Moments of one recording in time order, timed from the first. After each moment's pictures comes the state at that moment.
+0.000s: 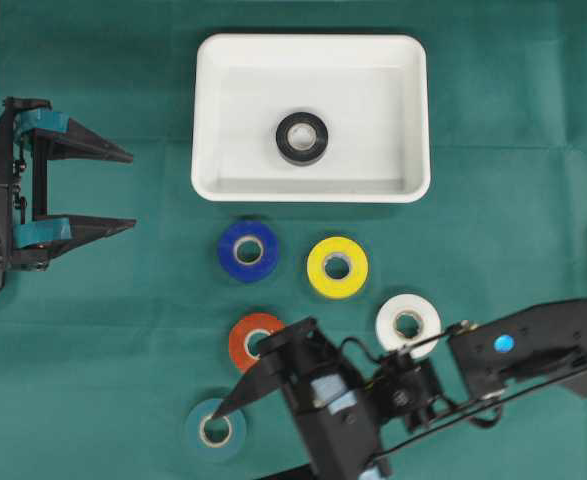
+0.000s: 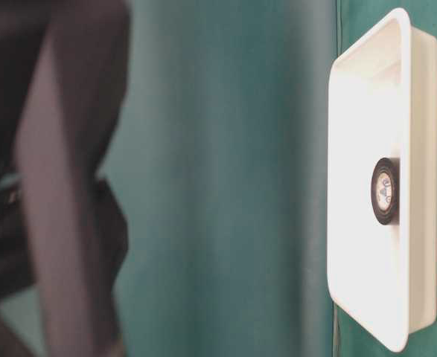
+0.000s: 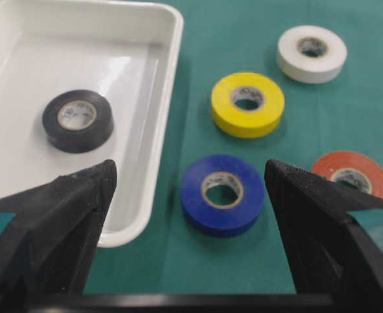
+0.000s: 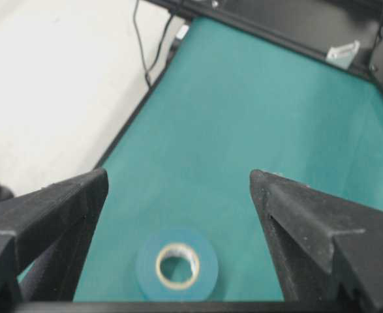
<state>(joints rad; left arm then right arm) 0.09 -0.85 1.13 0.00 0.06 0.00 0.36 0.11 0.21 0.00 0.05 0.04</state>
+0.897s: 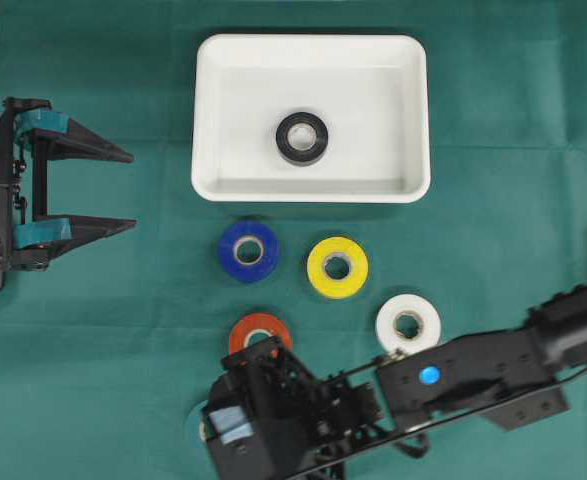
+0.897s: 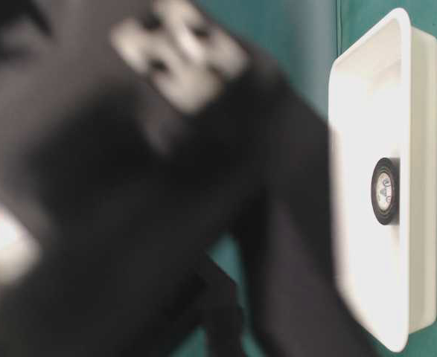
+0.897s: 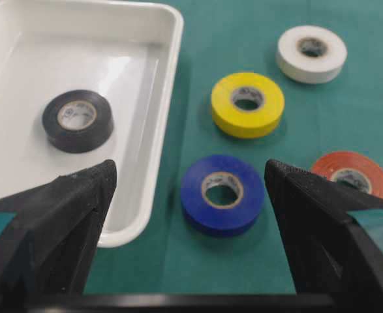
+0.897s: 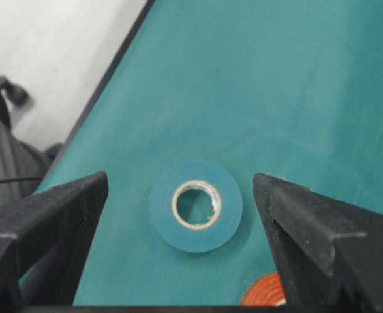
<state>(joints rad) 0.09 -0.85 1.13 0.00 0.06 0.00 0.36 0.30 -0.06 0.00 0.52 0.09</state>
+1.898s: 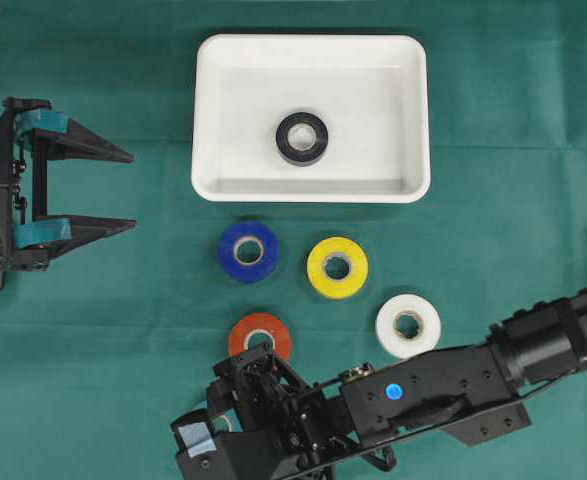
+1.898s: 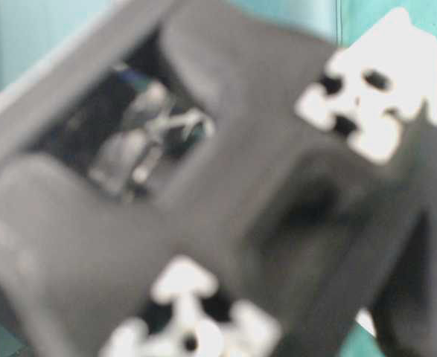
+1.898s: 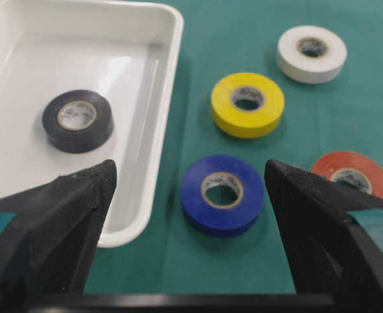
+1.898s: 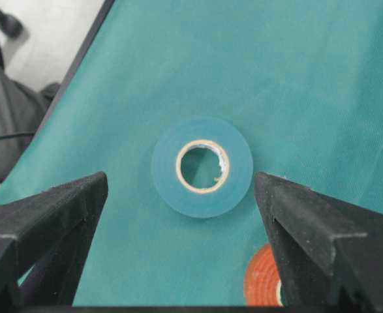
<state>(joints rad) 0.09 -0.85 1.13 0.00 0.06 0.00 0.36 0.36 -0.14 0.00 0.67 0.09</state>
